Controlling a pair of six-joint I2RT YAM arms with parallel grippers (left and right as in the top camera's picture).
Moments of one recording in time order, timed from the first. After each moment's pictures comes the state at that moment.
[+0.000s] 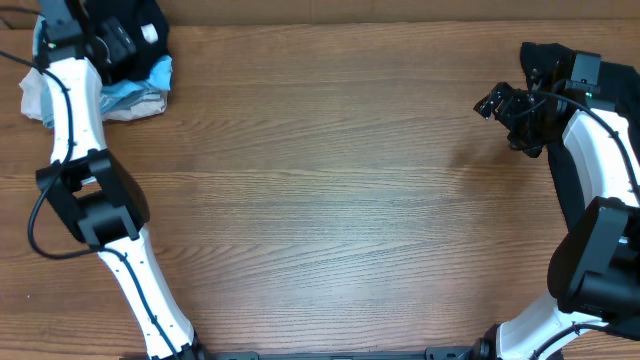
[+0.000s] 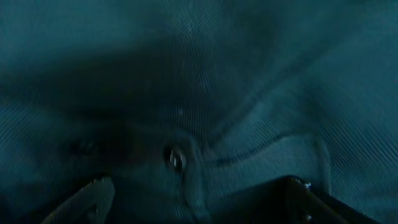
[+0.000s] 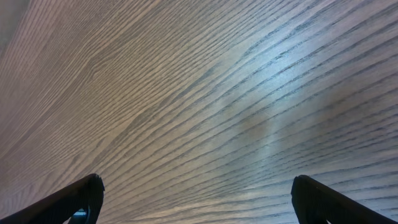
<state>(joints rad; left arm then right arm) 0.32 2.51 2.35 -0.70 -0.01 -0.29 -0.25 1.88 1.46 -0.74 -0.35 0.38</state>
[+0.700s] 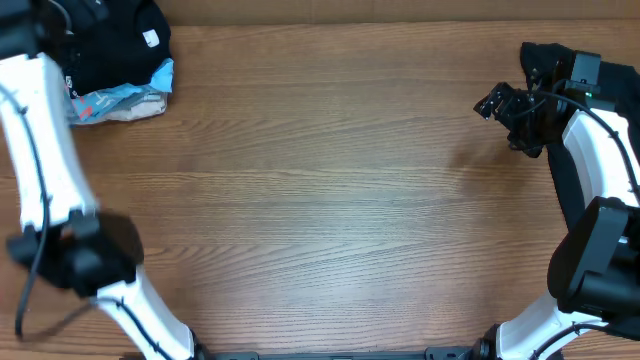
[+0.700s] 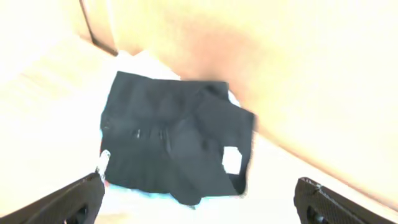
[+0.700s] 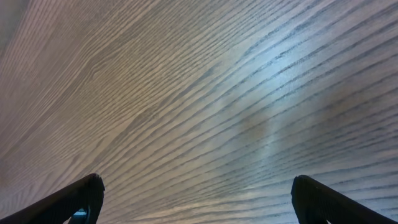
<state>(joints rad) 0.32 2.03 2.37 -0.99 0.05 -0.29 -0.25 1.88 1.46 -0.74 -0.35 0.38</state>
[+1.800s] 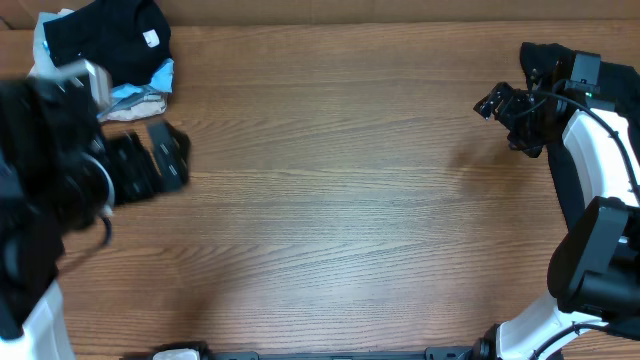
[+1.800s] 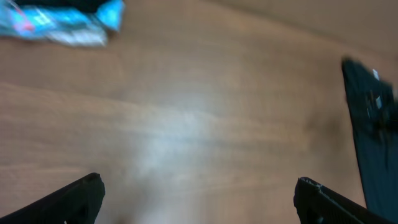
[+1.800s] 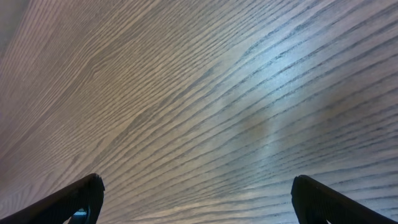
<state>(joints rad) 0.04 1.32 2.14 -1.69 0.24 -0.24 -0.25 1.88 1.46 -0.74 -0.35 0.38</state>
